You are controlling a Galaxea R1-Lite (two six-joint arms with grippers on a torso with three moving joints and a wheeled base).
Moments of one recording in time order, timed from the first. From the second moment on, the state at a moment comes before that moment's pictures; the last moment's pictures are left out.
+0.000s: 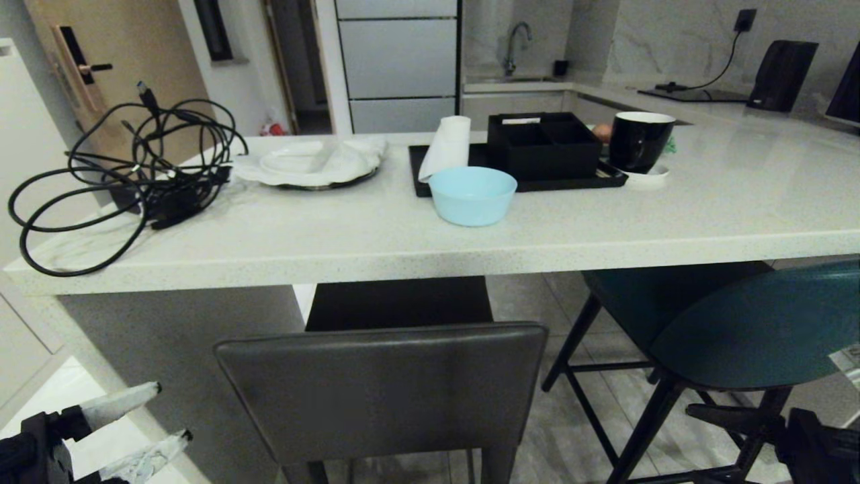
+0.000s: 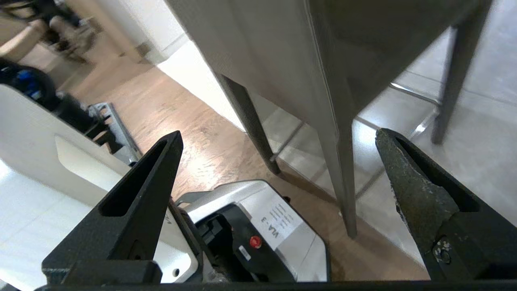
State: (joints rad) left arm 0.46 1.23 -0.02 -0.97 -1.18 0.04; right arm -0.10 1.24 -0.14 -0.65 1.08 -0.15
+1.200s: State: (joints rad) left arm 0.37 1.95 -0.07 -1.52 -1.47 0.11; right arm 0.21 1.84 -0.21 -1.33 1.09 -0.06
